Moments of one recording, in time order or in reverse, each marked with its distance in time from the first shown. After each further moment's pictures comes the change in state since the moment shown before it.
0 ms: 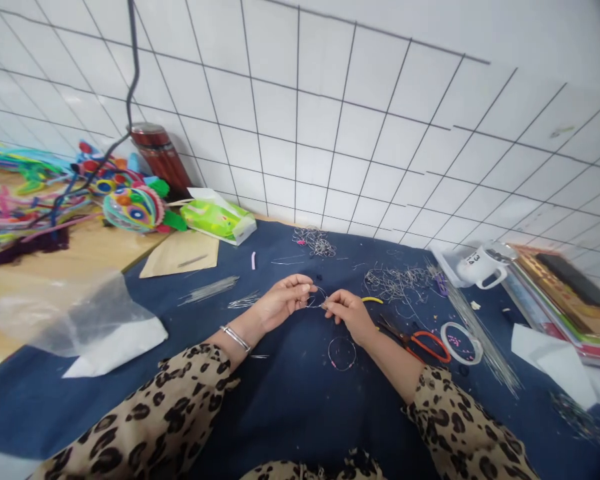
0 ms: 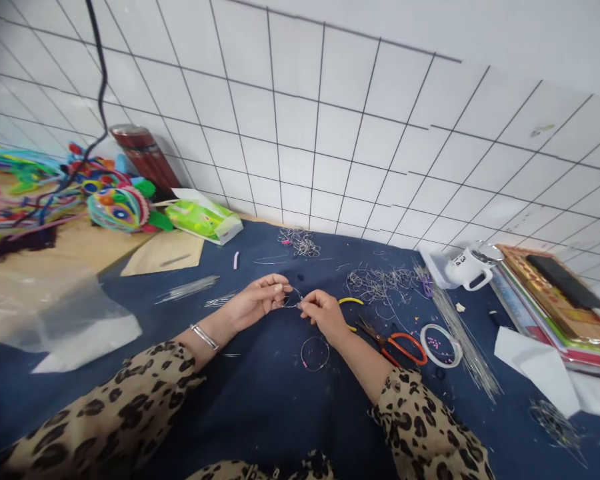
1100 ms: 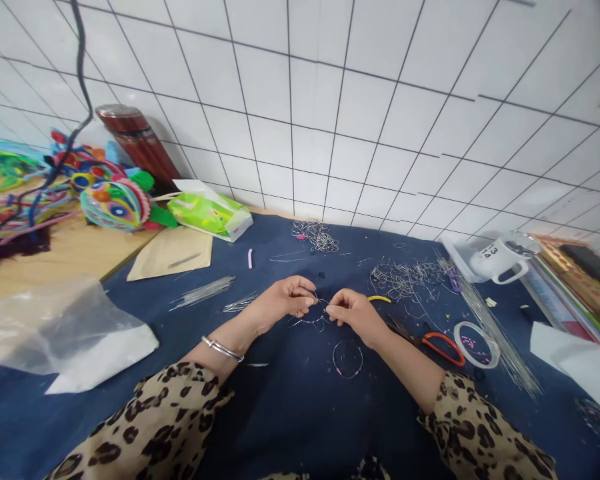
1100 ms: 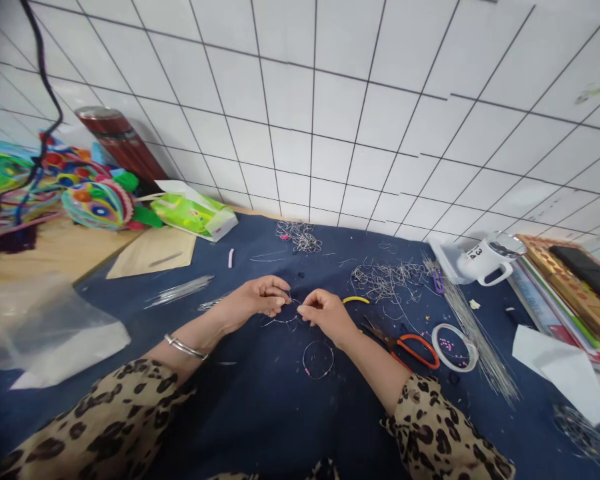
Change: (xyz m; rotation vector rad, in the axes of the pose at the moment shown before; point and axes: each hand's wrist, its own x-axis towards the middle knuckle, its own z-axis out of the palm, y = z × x) left_hand 0.001 0.014 -0.005 0.441 -0.037 -0.120; right_hand 0.008 -0.006 -0.005 -0.028 -0.073 0.100
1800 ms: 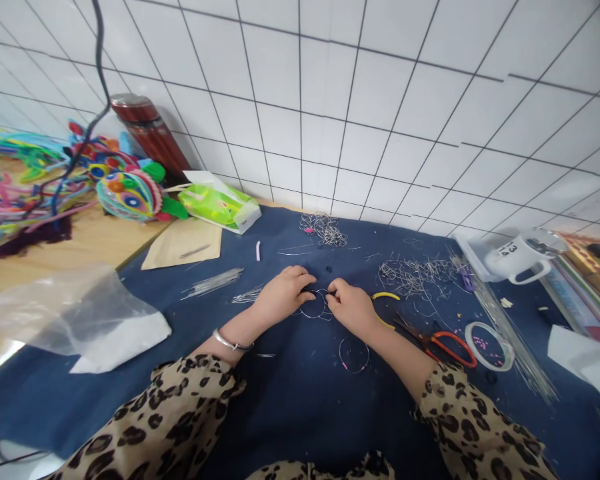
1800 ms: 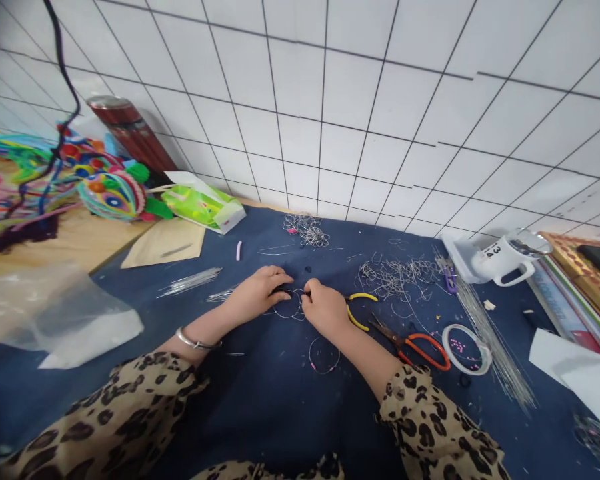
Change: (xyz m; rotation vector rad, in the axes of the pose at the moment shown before) left_hand 0.011 -0.014 -0.020 0.879 0.191 0.459; right_hand 0.026 0.013 0.015 -0.624 0.188 -0.108
